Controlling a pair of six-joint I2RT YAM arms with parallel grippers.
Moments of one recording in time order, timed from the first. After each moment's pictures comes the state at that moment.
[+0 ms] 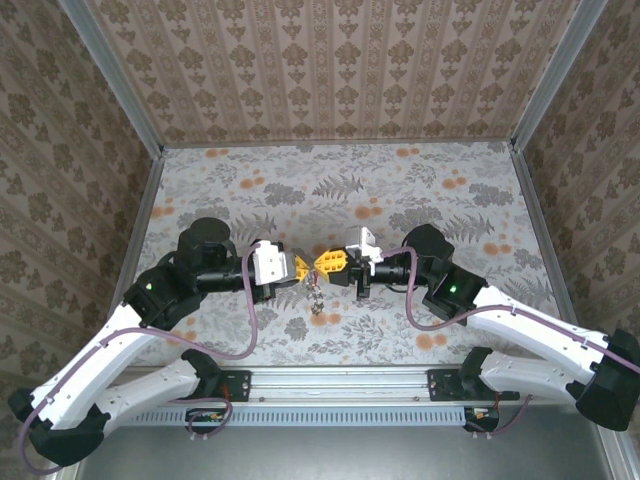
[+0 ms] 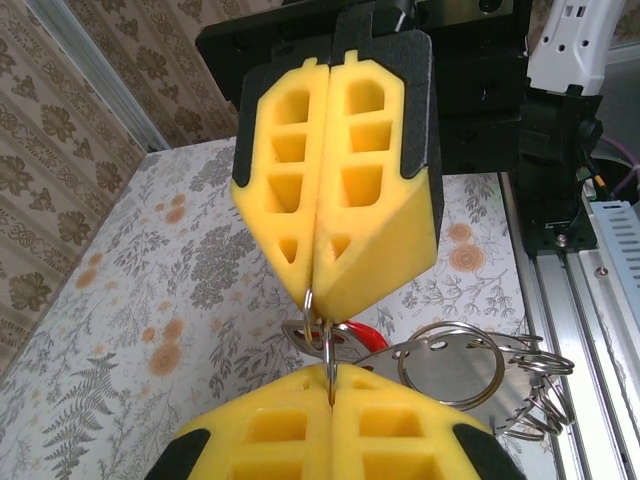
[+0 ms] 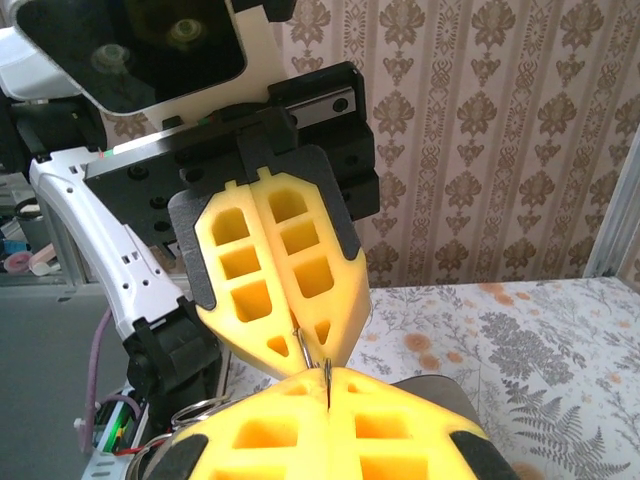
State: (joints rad) left arm -0.83 0.82 1.04 -0.63 0.52 0.53; right arm 0.85 1.04 0.79 0.24 -0.56 -0.05
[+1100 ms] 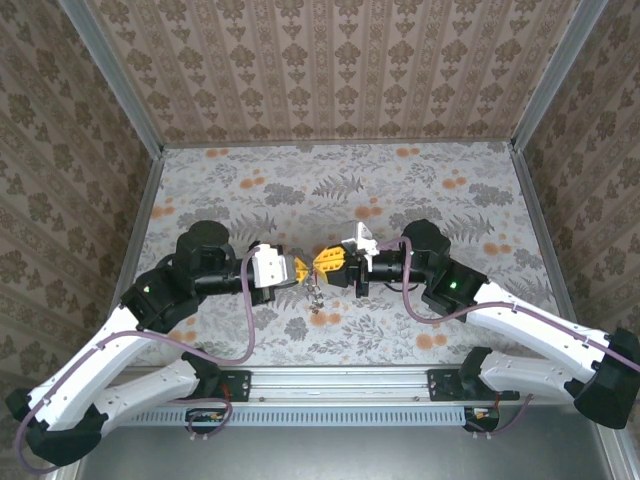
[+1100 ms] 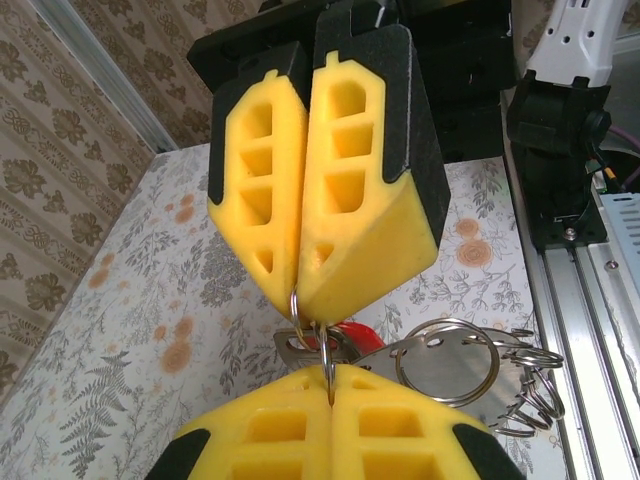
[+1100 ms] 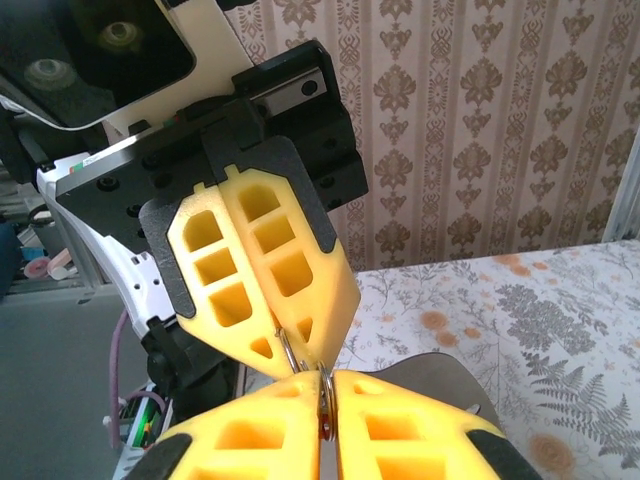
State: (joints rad) left arm -0.85 0.80 1.04 -0.64 0.48 0.54; right arm 0.84 1.05 0.84 0.15 -0.56 0.00
